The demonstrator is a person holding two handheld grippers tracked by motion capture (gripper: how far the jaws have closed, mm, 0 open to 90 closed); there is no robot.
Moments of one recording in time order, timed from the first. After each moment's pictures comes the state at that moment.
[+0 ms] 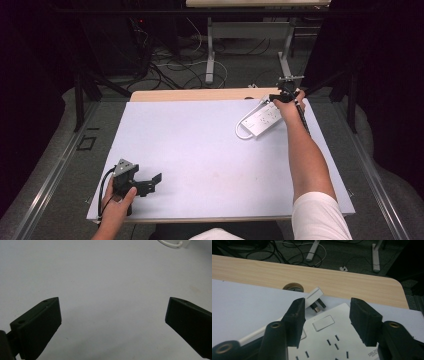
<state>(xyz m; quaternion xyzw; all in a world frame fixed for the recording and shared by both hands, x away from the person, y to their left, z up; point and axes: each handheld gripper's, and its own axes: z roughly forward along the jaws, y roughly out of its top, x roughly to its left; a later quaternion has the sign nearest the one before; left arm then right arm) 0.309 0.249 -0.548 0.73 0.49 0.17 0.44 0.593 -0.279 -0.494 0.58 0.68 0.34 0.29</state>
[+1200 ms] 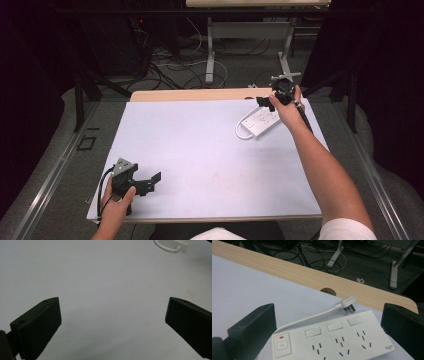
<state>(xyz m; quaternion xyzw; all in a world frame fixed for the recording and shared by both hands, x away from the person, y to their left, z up) 0.307 0.248 -0.543 0.73 0.49 0.18 0.44 0.540 -0.244 -0.443 0.50 0.74 0.37 0.27</state>
